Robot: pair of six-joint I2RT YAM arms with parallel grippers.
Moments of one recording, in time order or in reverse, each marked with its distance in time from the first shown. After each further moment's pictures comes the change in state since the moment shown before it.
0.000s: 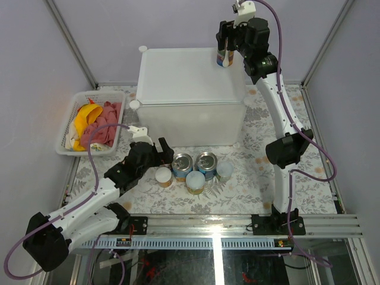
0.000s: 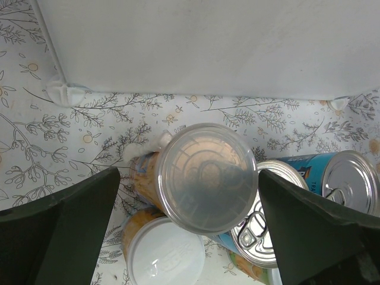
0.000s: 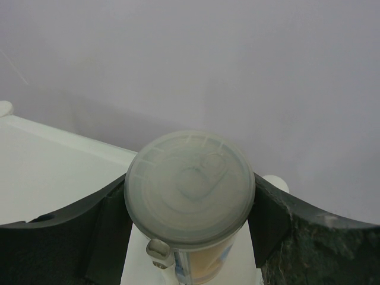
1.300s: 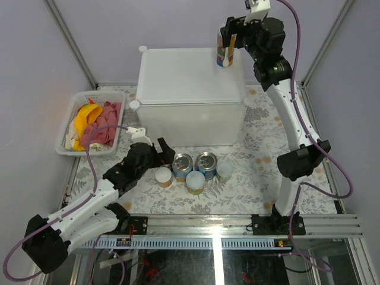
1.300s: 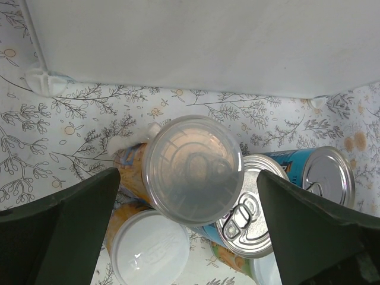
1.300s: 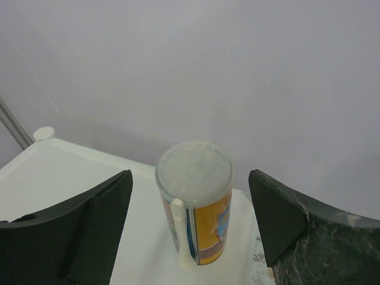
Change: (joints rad) left arm 0.000 -0.025 -0.007 -0.004 0.041 -0.064; right arm 0.002 -0.209 -0.217 0.128 -0.013 0.023
